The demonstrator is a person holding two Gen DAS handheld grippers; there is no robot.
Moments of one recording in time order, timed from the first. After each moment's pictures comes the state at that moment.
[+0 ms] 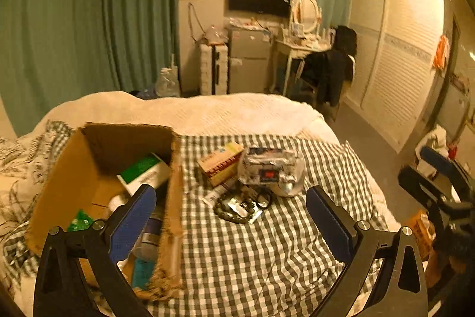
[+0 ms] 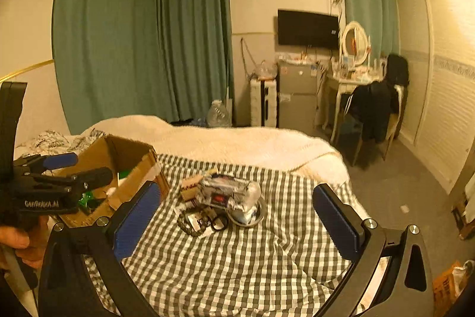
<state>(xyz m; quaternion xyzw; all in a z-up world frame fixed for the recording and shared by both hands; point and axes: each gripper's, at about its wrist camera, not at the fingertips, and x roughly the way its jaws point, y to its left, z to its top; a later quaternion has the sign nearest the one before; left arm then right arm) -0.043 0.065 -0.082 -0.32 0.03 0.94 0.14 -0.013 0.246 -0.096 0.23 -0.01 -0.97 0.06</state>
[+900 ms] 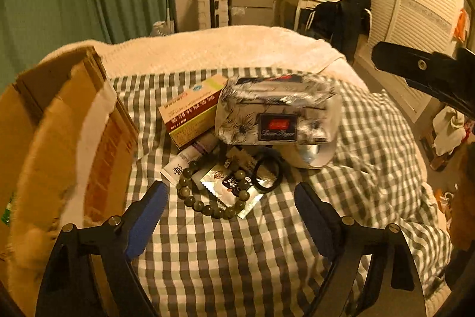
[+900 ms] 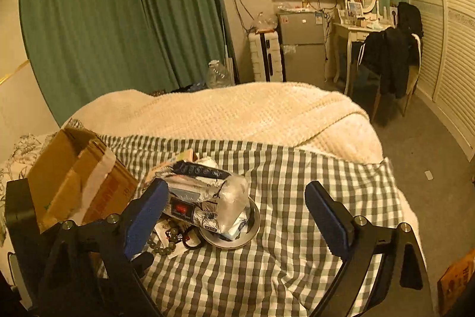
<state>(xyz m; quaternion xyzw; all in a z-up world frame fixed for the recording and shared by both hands) -0.133 0.127 -0.221 -0.42 0.05 0.90 0.11 -0.164 0.271 -0.185 0.33 -0.07 -0.94 0.08</state>
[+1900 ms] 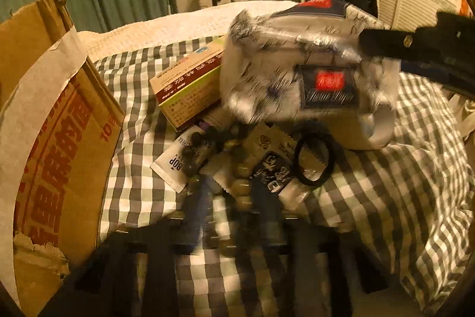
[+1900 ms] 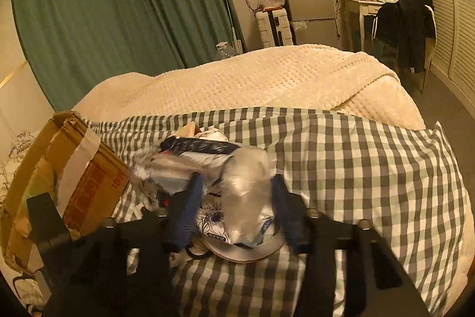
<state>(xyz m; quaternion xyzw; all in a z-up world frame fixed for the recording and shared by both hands) -0.155 0.128 -0.293 -0.42 0.09 0.90 0.10 -0.200 0.247 -0.251 0.36 -0.10 -0.92 0.11</state>
